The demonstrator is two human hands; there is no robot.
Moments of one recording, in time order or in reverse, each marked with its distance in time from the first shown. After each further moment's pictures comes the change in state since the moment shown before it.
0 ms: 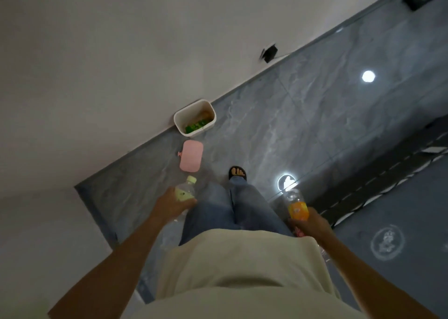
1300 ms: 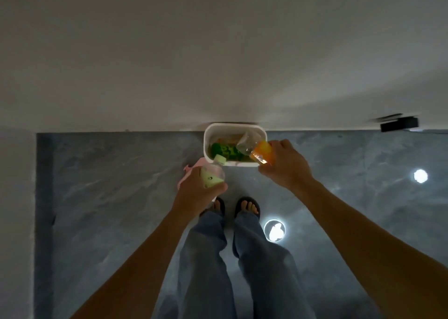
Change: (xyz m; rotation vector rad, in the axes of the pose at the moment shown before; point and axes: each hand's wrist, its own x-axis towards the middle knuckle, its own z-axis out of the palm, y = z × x) left_hand 0.357 0.061 0.025 -0.517 0.277 0.018; right_hand 0.360 -0.465 0.066 -0.779 0.161 -0.878
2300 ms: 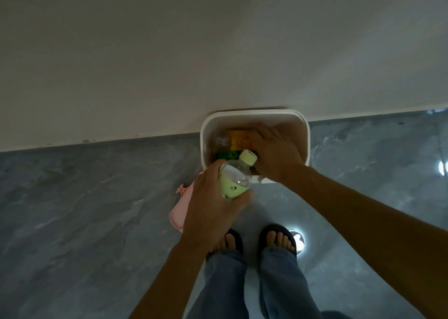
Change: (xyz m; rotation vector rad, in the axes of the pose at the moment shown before) left_hand 0.152 -0.087 0.096 -0.012 0.109 0.308; right_hand 0.194 0.027 0.199 -0.189 0.130 -0.275
